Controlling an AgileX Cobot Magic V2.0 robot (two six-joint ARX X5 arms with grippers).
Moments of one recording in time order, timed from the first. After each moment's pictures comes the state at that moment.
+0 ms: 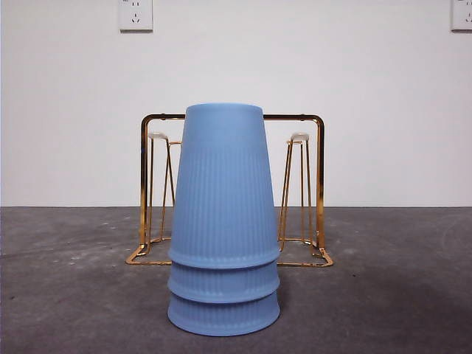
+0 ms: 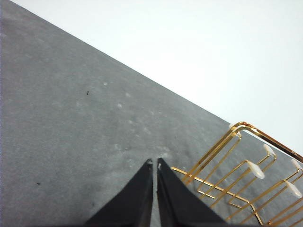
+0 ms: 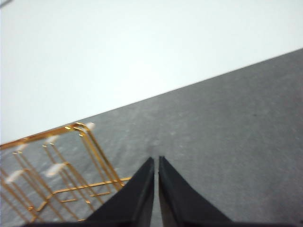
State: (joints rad) left arm 0.03 0.05 0.24 -0.29 0.16 -0.54; right arm 0.04 0.02 0.22 -0.21 -0.18 0.43
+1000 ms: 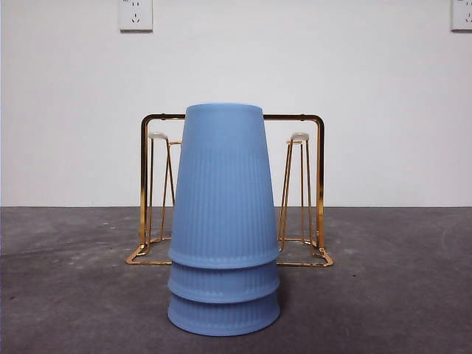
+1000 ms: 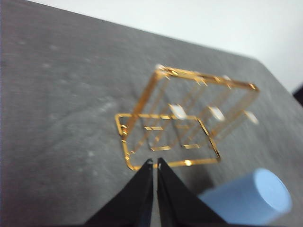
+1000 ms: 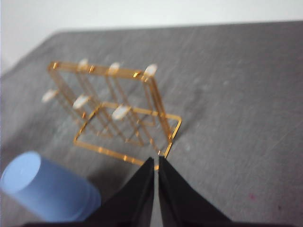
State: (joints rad) left arm 0.00 0.49 0.72 -0.62 0.50 -0.21; right arm 0.05 0.57 0.80 -0.67 -0.47 0.09
